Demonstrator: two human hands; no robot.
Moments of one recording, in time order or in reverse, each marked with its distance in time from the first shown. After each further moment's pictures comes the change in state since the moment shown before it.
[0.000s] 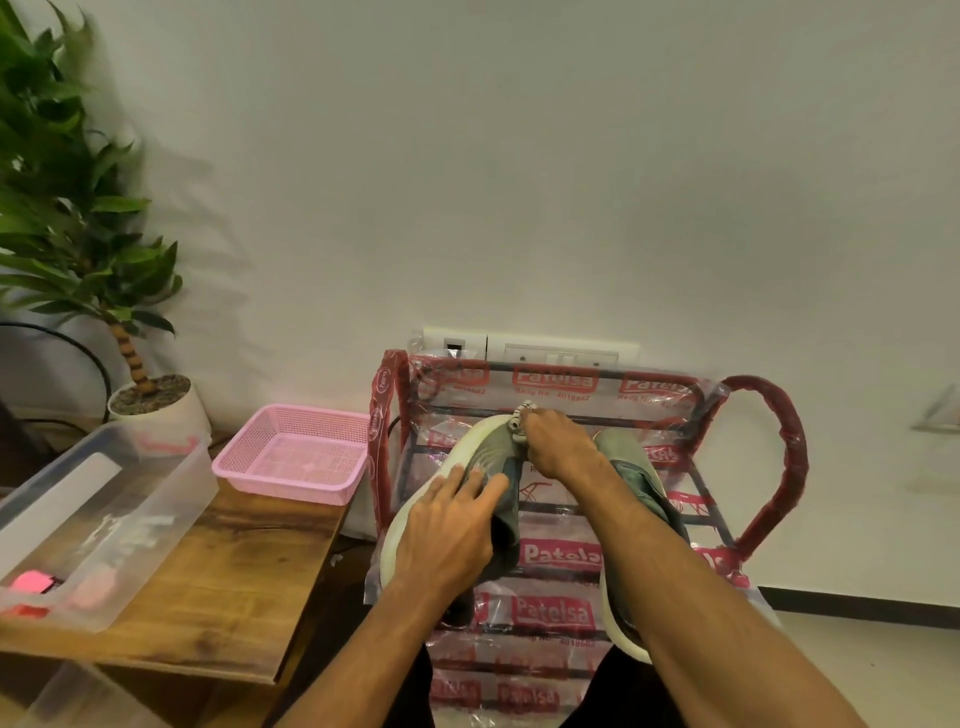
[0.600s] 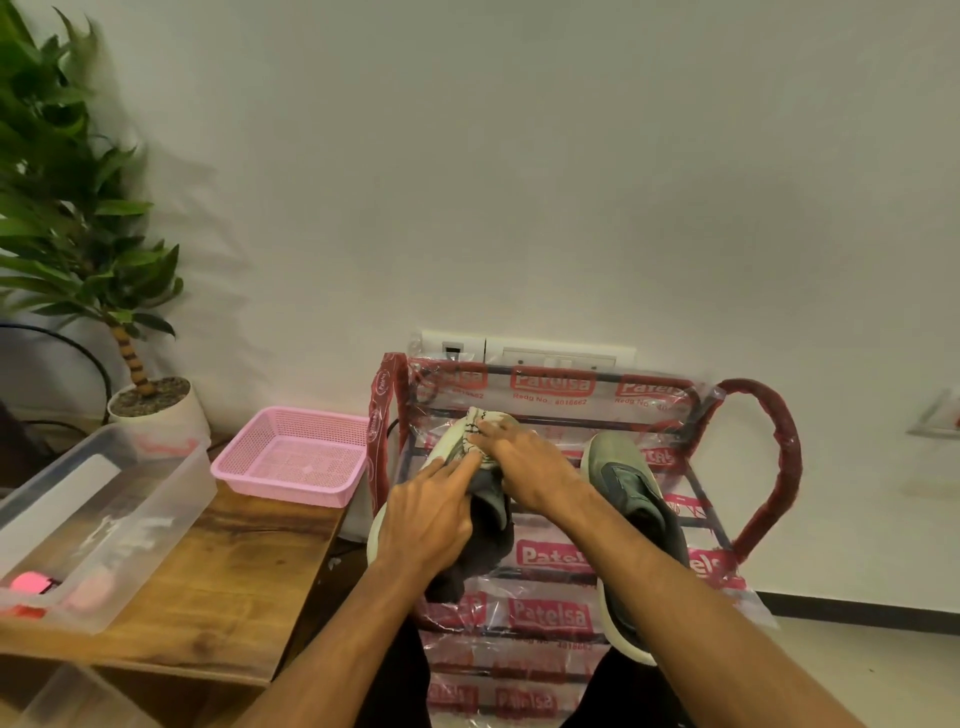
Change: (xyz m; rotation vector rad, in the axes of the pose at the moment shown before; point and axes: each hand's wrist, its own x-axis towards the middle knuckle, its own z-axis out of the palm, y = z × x) left_hand 0.009 -0.009 -0.021 0.025 -0.004 -0.151; right_hand -0.022 -0.023 0.006 -0.036 0.066 -0.317
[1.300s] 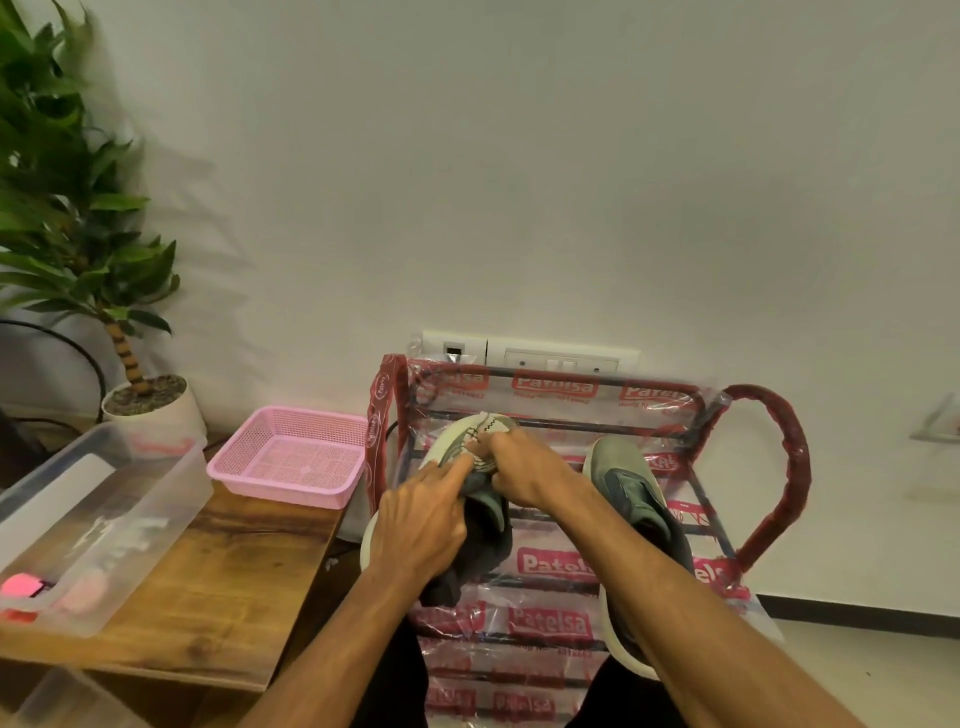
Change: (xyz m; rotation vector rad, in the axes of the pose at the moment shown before) left_hand -0.001 -0.009 0.008 -0.077 -0.013 -0.056; right_hand 0.007 -0.006 -0.007 0.205 -0.040 0.113
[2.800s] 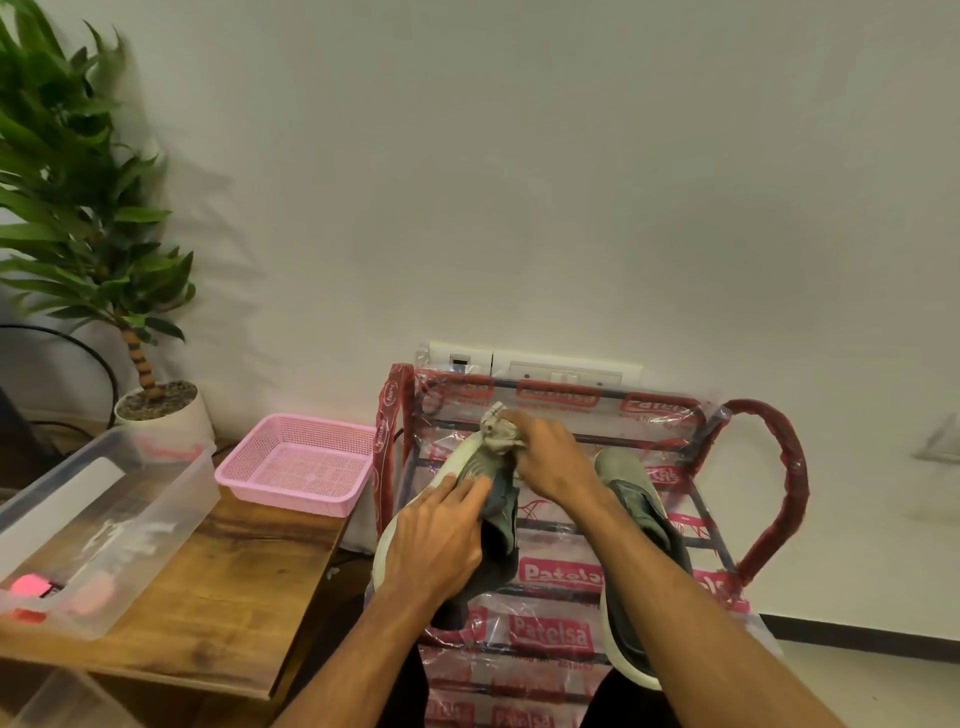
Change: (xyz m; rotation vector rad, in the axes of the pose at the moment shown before) left_hand -0.006 0.010 -0.001 0.043 0.057 0.128; right_hand 0.001 0.018 -0.006 0.246 0.240 0.130
